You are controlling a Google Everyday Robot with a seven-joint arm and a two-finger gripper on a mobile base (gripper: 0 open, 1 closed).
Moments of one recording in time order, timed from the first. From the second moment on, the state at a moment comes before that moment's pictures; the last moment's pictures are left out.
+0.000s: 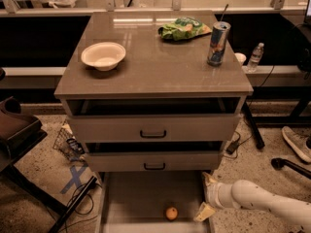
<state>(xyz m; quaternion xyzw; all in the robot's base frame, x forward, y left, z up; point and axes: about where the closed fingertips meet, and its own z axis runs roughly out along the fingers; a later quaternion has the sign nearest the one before) 0.488 -0.195 0.332 -0.57 0.76 0.10 0.31</state>
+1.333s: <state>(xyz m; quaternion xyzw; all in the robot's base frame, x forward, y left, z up) 0.494 -0.167 0.172 -0.61 0.72 0.16 0.28</state>
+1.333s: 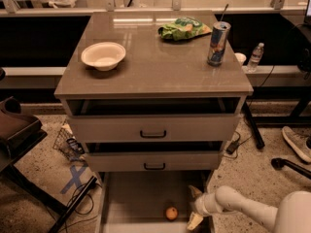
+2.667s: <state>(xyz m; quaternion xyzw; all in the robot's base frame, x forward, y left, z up) 0.472 -0.107 0.108 -0.66 0.68 0.22 0.22</state>
